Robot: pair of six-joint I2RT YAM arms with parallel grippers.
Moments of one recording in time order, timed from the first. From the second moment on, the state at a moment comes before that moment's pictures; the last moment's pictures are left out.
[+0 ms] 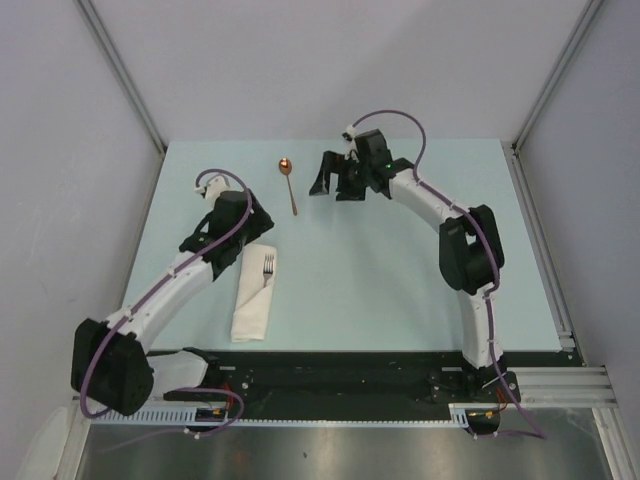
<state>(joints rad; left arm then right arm) -0.39 1.15 0.86 -0.30 -0.32 -0.77 0.53 2.14 1.79 -0.33 -0.47 0.57</state>
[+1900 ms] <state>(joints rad) -0.38 2.41 2.05 -0.73 -0.31 -0.59 0.32 1.64 1.33 -0.59 0.02 0.36</state>
